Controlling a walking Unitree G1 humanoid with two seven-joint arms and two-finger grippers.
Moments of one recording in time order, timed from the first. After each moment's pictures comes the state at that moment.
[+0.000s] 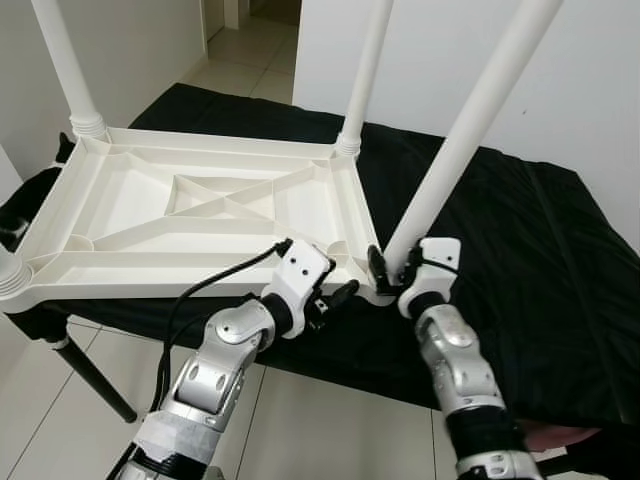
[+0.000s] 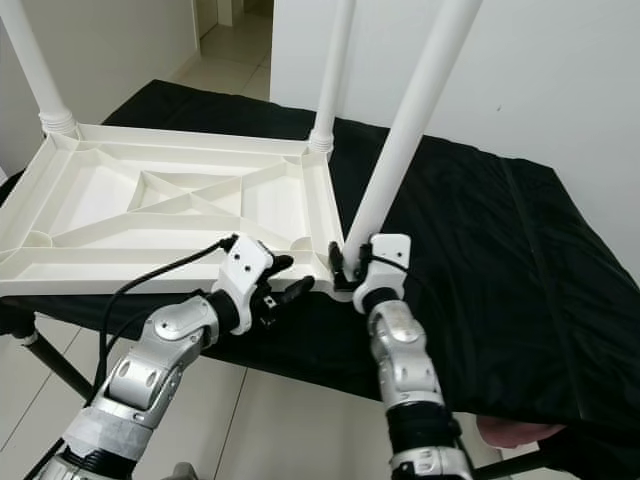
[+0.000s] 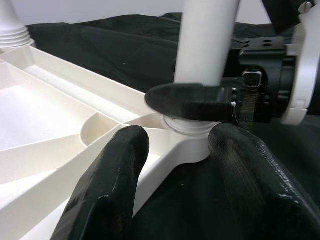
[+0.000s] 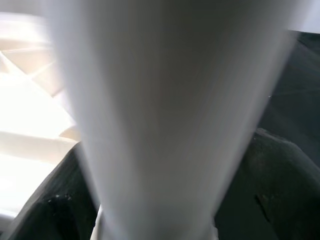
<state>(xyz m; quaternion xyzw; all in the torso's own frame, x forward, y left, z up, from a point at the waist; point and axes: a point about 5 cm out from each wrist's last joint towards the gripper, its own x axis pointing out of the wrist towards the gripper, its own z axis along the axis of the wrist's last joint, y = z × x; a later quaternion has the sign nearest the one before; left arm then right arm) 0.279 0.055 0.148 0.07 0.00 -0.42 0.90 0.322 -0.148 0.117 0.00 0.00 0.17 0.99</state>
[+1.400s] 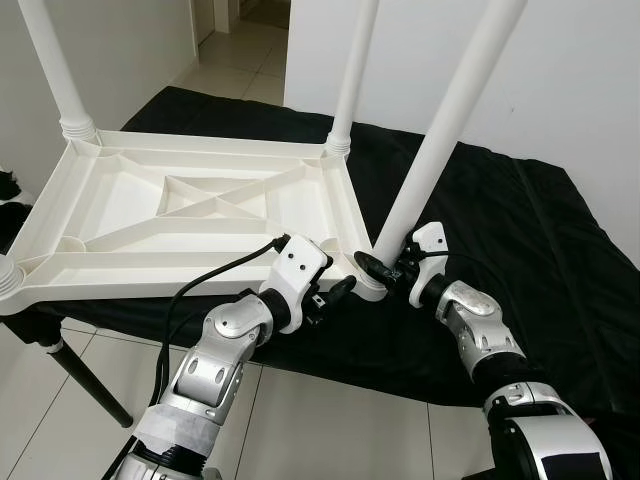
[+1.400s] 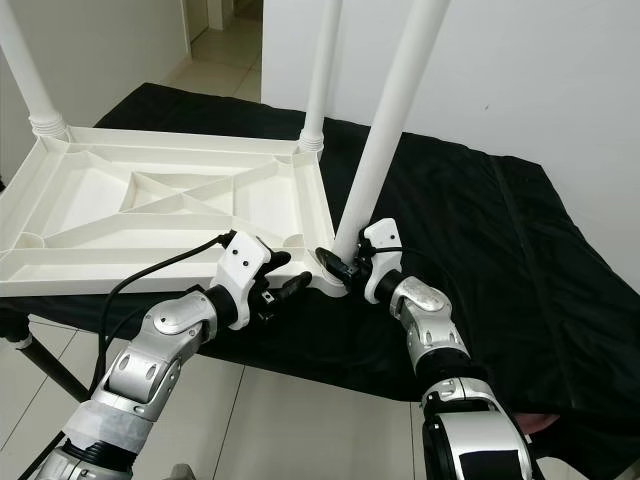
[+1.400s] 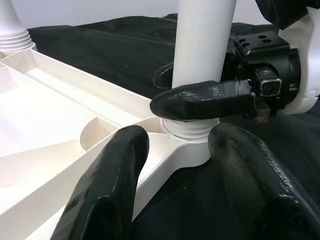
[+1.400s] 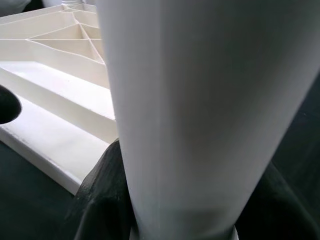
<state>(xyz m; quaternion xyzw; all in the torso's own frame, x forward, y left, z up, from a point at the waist) 0.284 0.058 0.149 0.07 0.00 -0.42 0.91 0.346 -0.150 0.115 -0.02 0.00 0.33 0.94</state>
